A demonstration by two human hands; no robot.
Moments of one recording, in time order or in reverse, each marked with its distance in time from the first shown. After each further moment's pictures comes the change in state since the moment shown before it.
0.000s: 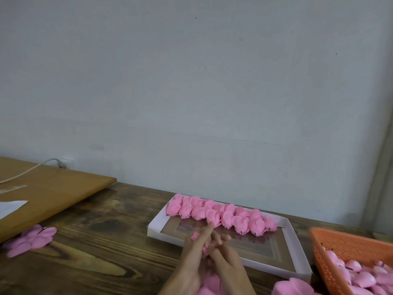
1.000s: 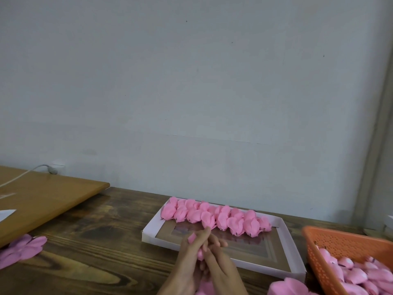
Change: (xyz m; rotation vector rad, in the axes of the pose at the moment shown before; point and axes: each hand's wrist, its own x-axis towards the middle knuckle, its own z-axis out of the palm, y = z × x) left_hand 0.008 -0.005 -0.004 0.055 -0.019 -0.005; right_hand -0.001 0.011 0.000 -0.213 0.113 0.005
